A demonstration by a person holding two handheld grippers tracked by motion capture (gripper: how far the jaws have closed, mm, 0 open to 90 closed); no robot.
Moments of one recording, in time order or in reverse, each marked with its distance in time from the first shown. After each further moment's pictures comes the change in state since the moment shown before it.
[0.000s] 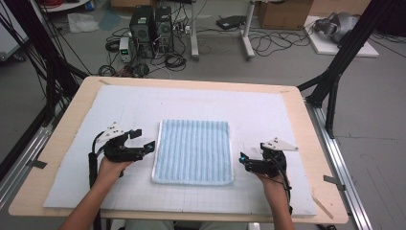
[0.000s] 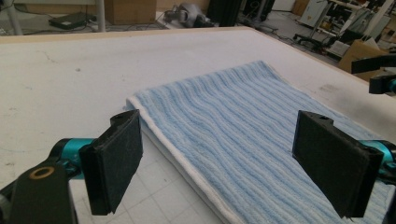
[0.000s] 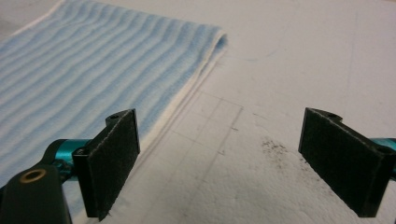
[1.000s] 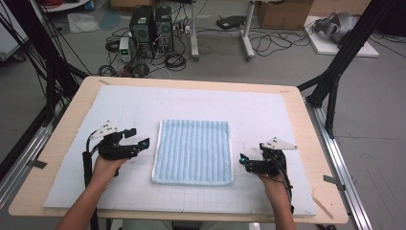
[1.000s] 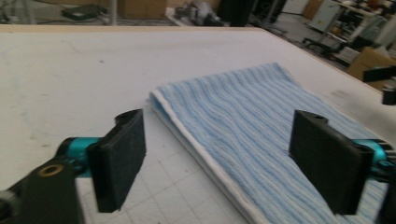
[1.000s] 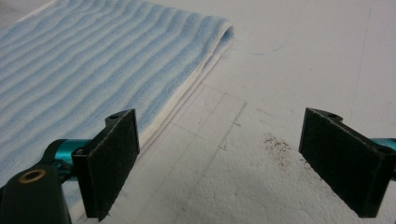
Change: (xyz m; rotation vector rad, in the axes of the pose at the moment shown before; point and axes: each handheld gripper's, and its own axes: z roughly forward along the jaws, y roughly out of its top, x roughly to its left) left arm 0.013 0.002 -0.009 0.002 0.048 -0.056; right arm -0.002 0.001 0.002 0.026 0.035 -0.028
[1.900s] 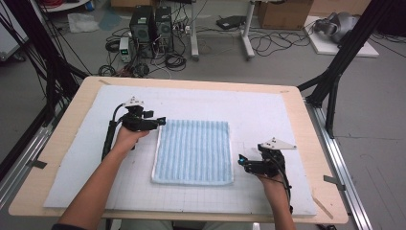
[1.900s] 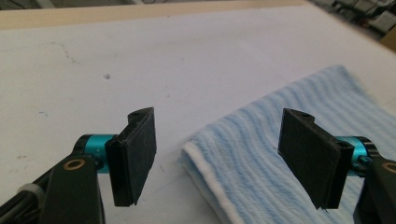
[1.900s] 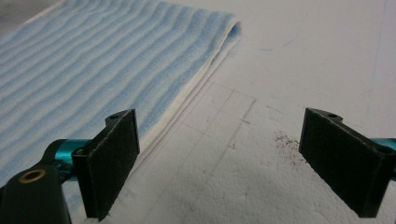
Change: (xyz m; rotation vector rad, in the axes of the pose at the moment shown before) left arm 0.033 0.038 0.102 0.178 0.070 0.006; right arm 0.000 -0.003 0.004 0.005 0.028 0.027
